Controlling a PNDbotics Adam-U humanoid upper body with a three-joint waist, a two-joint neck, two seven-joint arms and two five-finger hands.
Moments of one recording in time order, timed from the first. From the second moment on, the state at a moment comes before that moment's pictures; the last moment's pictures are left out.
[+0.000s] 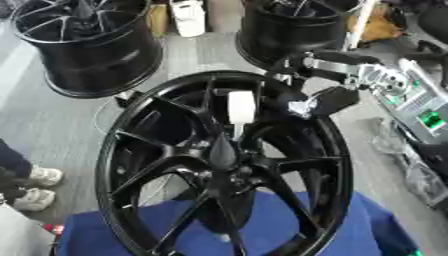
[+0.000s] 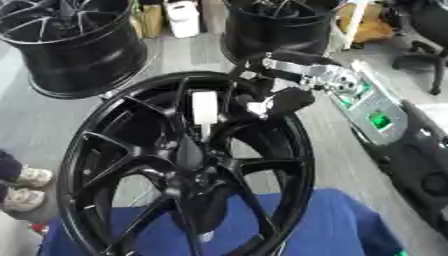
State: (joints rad) left arm -0.13 0.10 0.43 -1.73 0.21 0.06 -0.54; right arm -0.86 -0.58 0.35 -1.42 0.28 -0.08 0.59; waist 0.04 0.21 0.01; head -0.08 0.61
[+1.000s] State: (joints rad) left arm -0.14 0.10 0.42 -1.73 0.21 0.07 -0.55; right arm -0.88 -0.50 0.39 -1.43 0.33 -0.05 0.60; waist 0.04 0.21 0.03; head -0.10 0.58
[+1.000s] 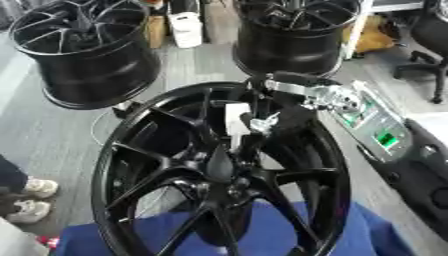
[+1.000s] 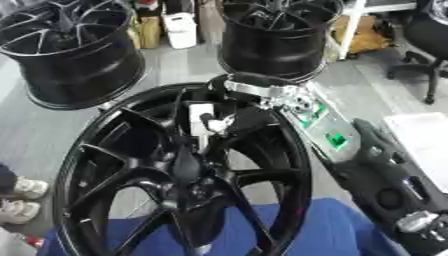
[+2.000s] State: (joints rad) left arm -0.15 0.09 0.42 -1.73 0.21 0.07 -0.55; right arm -0.88 -0.49 0.39 -1.38 0.47 -0.07 0.63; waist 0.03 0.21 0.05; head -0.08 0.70
